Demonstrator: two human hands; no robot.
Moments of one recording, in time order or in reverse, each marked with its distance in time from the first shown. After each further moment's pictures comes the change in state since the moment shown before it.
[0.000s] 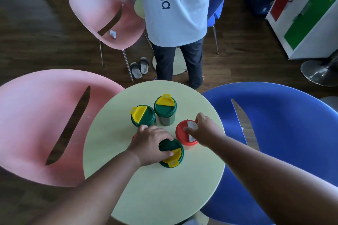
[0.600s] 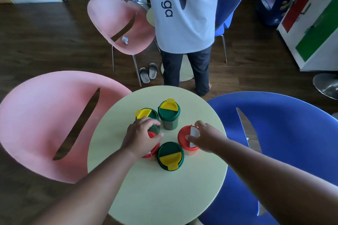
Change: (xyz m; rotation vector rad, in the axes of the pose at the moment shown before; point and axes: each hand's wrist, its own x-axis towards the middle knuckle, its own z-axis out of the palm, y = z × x) left_hand -0.001 -0.010 -0.014 -0.132 0.375 -0.251; right_hand -0.003 0.006 -0.010 -0.076 -0.101 -0.133
